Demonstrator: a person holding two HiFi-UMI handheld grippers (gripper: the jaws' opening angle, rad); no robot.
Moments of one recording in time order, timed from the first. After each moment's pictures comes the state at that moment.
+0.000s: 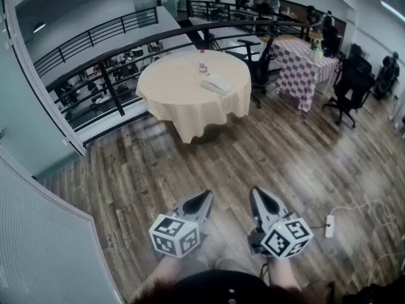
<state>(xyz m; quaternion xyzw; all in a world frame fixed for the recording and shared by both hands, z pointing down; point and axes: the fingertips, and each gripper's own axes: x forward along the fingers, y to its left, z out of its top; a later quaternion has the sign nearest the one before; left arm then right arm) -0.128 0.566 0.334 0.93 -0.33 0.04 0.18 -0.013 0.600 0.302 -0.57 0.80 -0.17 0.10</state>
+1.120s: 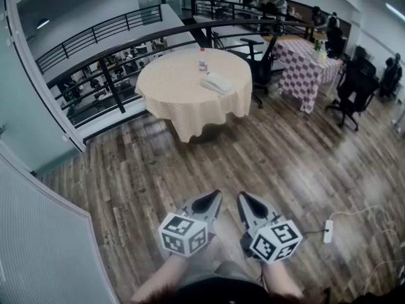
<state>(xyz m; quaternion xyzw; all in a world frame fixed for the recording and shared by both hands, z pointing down) -0.063 0.557 0.350 0.93 -0.32 0.03 0.18 -0.008 0.586 0.329 -0.53 0.83 -0.17 0.04</state>
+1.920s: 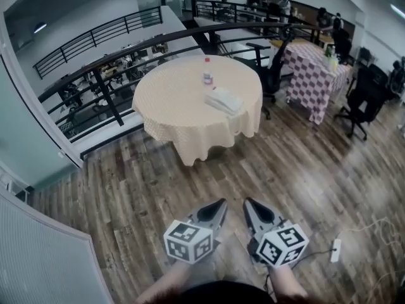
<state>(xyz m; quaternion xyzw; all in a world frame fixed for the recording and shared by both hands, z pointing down) -0.047 0.365 0.373 0.93 -0.31 0.05 0.20 0.010 0.388 0.348 -0.54 0.82 -0.18 0.02</state>
